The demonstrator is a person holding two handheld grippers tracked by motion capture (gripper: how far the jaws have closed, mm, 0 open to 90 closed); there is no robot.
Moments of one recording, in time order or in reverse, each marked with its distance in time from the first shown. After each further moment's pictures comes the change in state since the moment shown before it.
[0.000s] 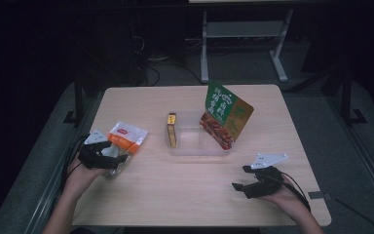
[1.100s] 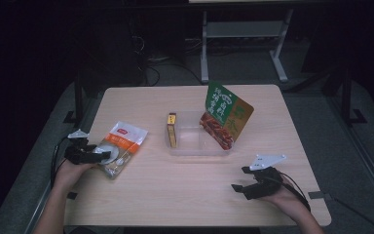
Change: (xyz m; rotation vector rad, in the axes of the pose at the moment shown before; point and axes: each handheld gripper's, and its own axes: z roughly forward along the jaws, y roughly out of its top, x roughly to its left) left arm 0.077 -0.049 0.020 0.066 -0.028 -0.226; right arm 0.002 0.000 0.002 0.016 0.010 -0.025
